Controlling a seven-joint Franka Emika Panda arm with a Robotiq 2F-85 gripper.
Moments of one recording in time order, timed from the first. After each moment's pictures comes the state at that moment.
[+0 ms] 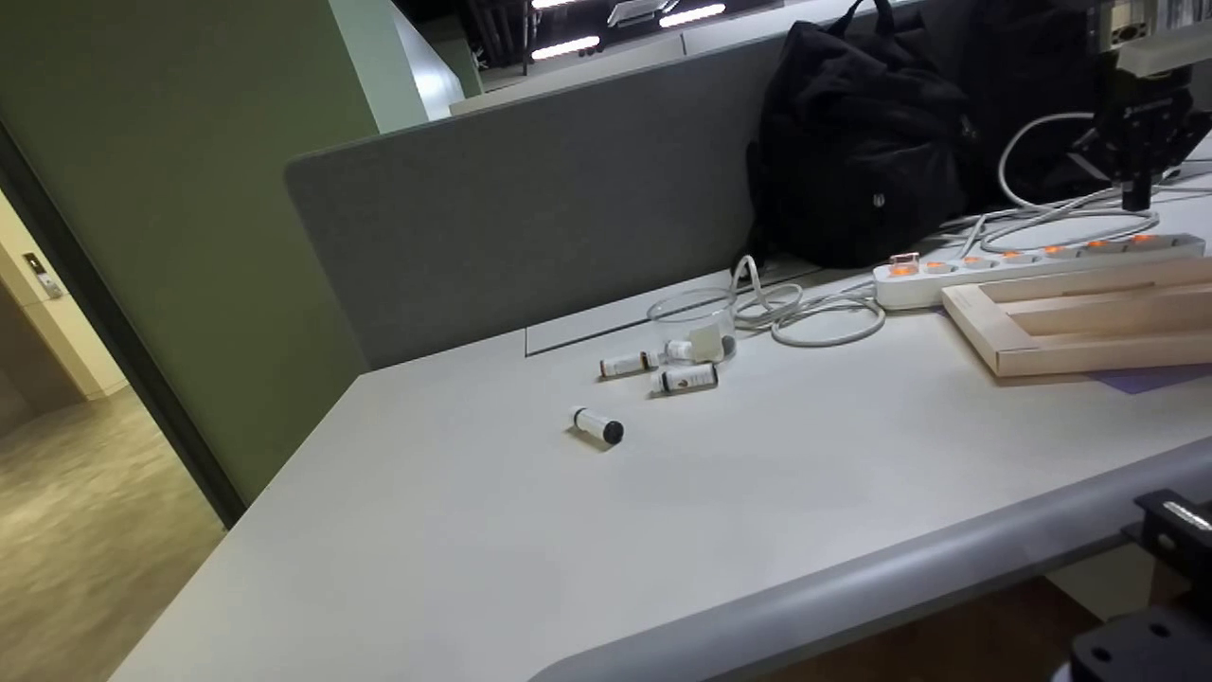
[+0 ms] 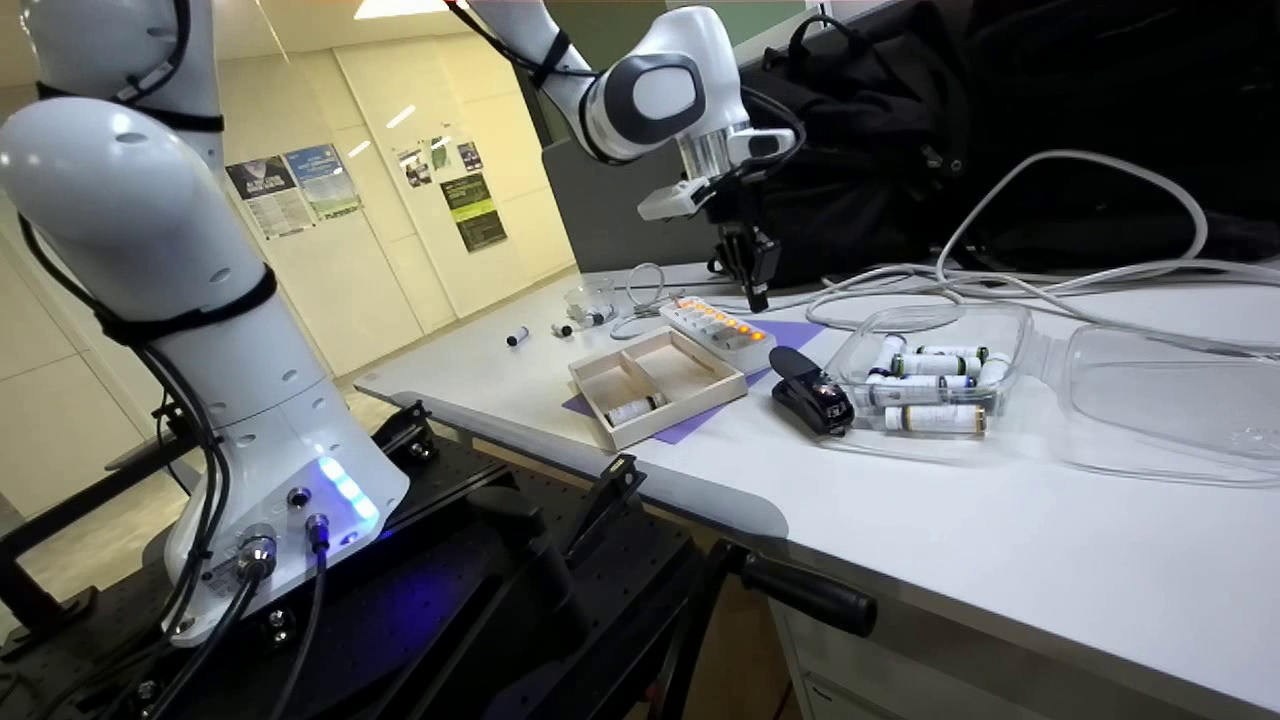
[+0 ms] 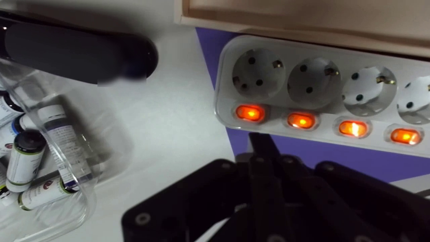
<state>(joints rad) -0.16 0.44 -0.18 -2.21 0.07 2.65 0.00</state>
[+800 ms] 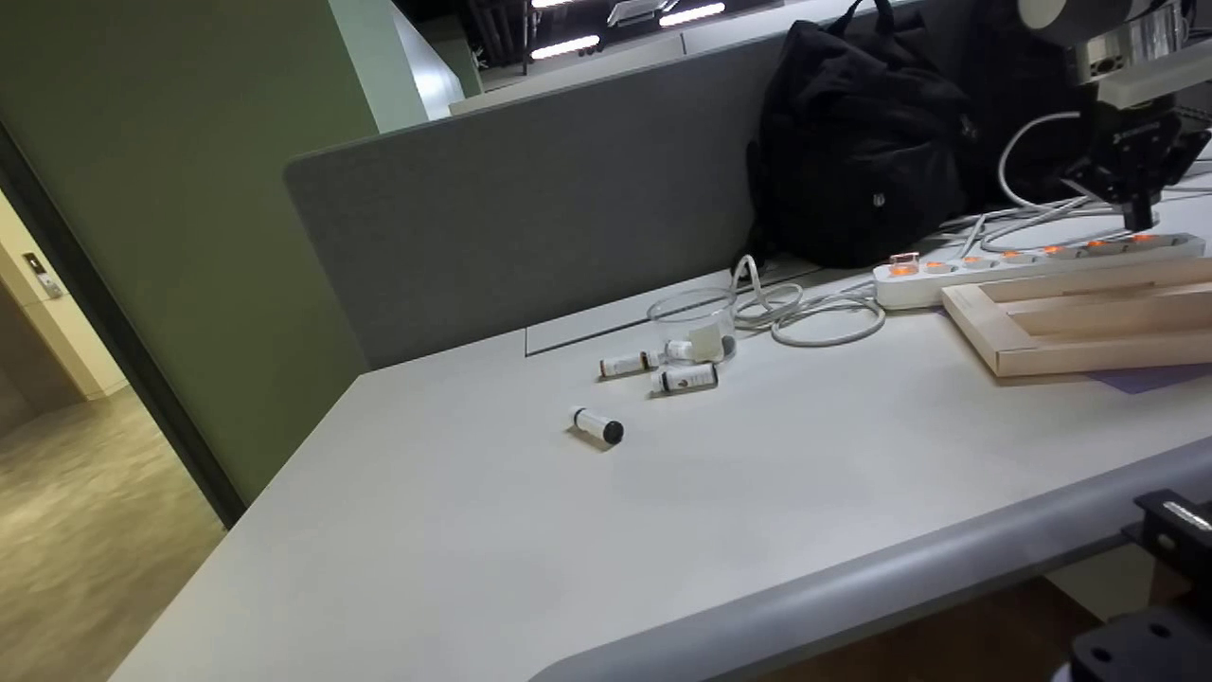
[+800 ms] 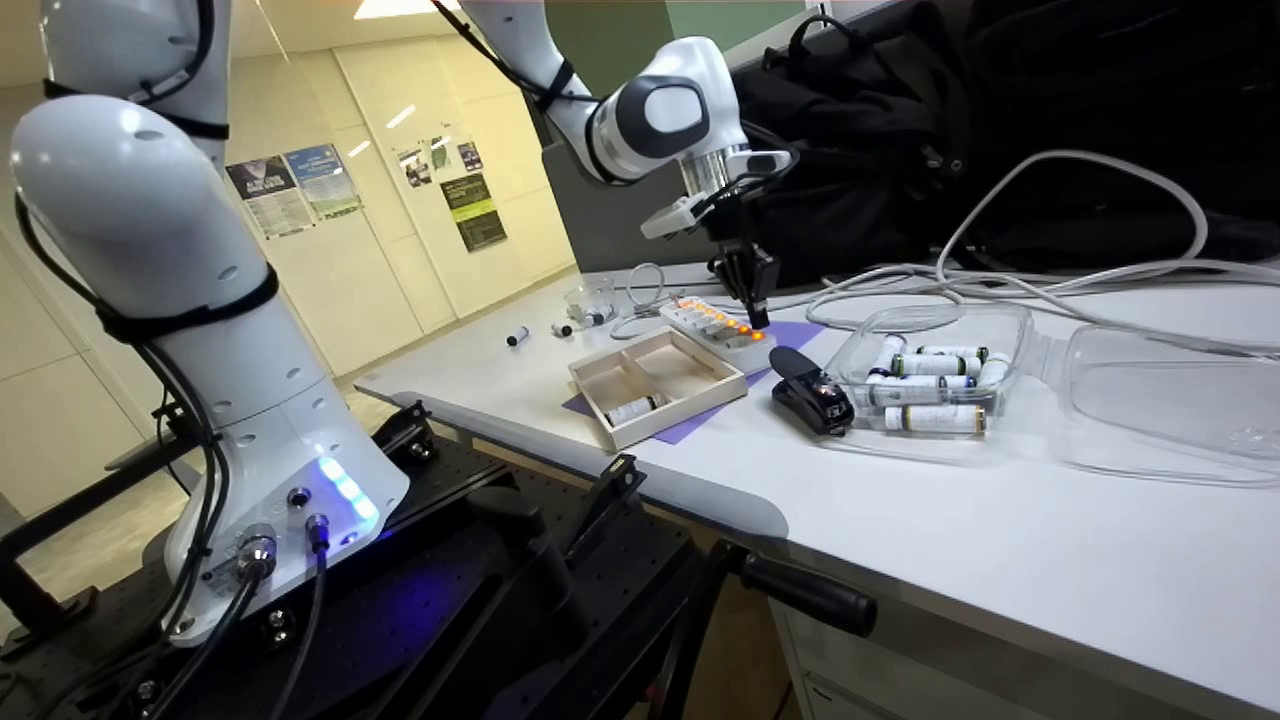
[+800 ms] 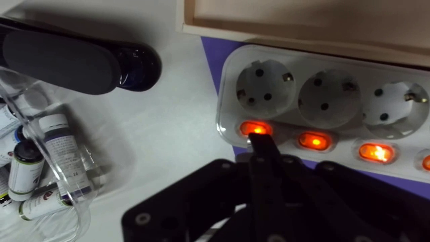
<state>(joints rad) -0.09 0.52 -0.23 -2.17 -0.03 2.63 0.12</state>
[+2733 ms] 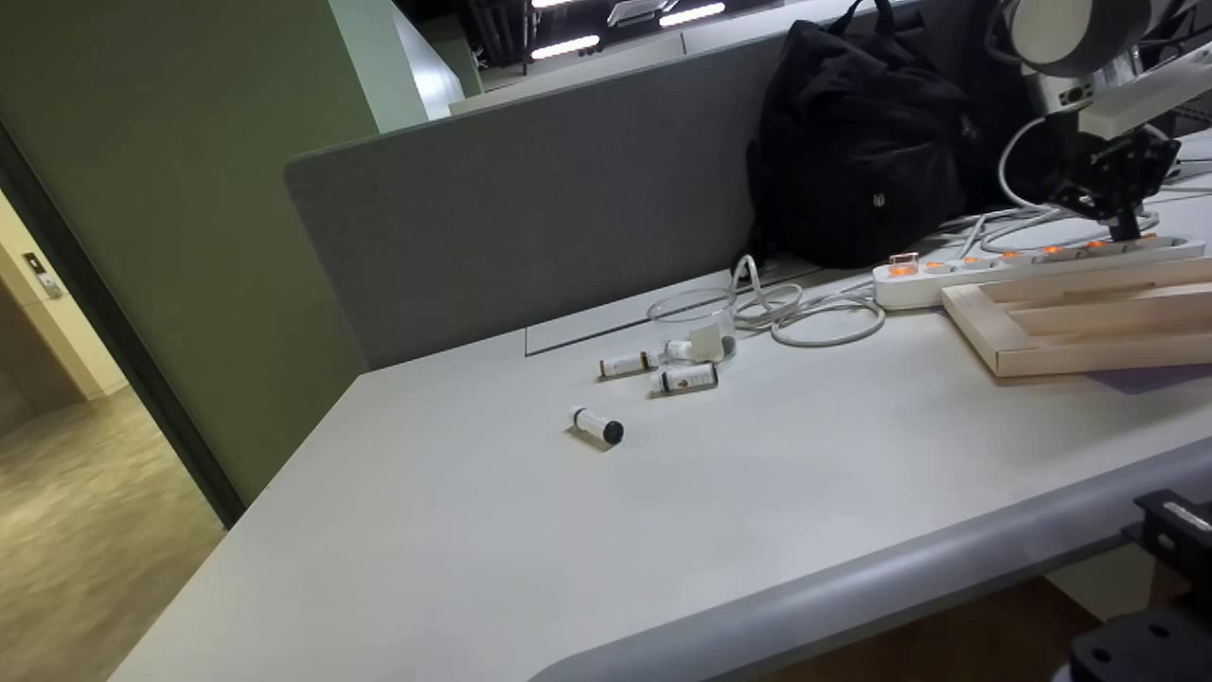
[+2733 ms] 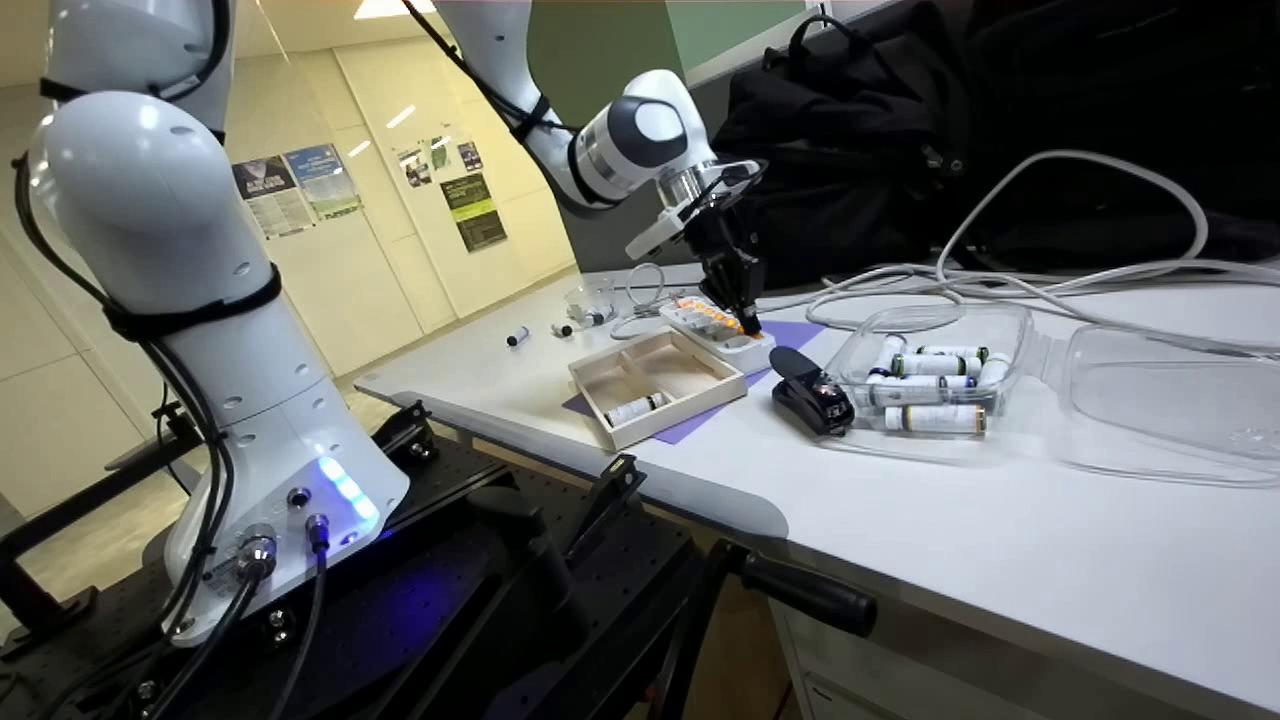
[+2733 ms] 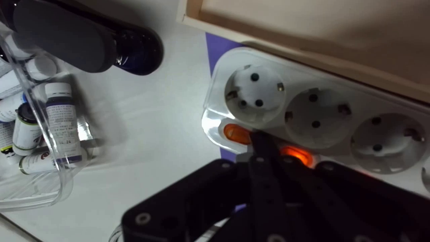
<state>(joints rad) 0.07 0.54 -0.32 -2.20 -0.26 2.68 0.25</state>
